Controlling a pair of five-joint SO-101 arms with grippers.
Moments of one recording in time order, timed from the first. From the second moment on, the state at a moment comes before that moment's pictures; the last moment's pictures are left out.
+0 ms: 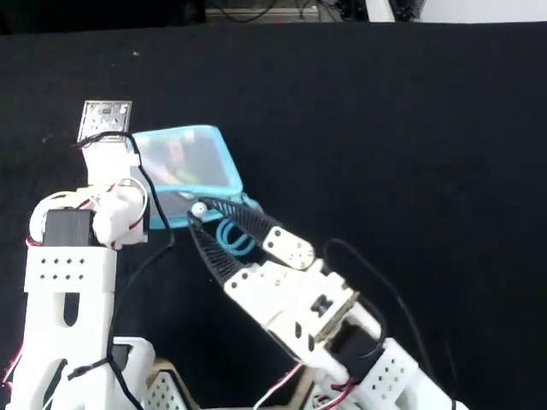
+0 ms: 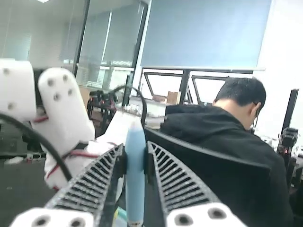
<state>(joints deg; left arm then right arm) -5.8 -43.4 36.6 74.4 -2.4 -47.6 -94.0 89.8 -5.2 11.1</state>
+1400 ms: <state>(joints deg) -5.8 -43.4 36.6 74.4 -2.4 -43.0 -94.9 80.5 39.6 11.2</state>
